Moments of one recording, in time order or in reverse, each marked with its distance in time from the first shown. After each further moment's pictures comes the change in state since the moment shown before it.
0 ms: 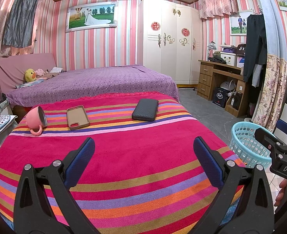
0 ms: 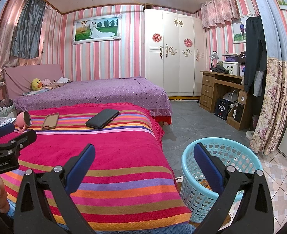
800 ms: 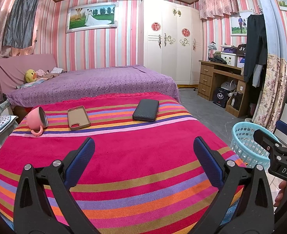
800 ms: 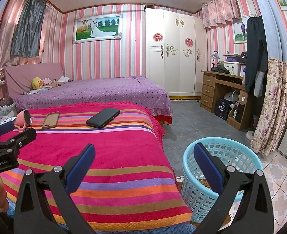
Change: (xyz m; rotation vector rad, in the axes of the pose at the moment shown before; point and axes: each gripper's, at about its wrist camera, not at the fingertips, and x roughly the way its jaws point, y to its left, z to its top) left arm 0.001 0.007 0.005 -0.001 -0.006 0.005; right arm 0.003 0.002 -0.001 -0.003 0.004 0.001
